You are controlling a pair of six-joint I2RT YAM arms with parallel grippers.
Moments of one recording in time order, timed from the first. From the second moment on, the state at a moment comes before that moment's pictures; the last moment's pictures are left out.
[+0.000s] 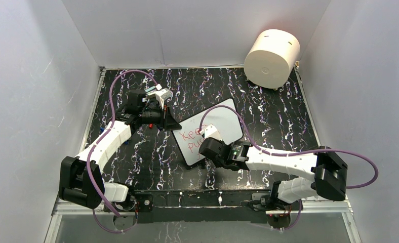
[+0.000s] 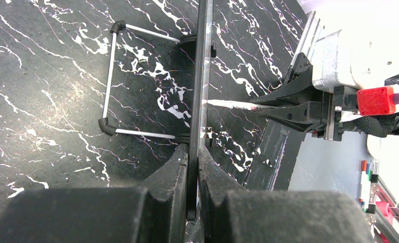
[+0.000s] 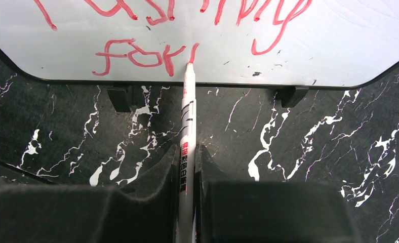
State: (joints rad) left arm -0.28 1.32 0.92 -0.33 0.88 -0.05; right arm 1.23 1.33 0.90 -0.65 0.47 0.49
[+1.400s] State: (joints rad) left arm -0.28 1.32 0.92 -0.33 0.88 -0.05; right arm 1.23 1.31 0.90 -0.64 0.55 0.49
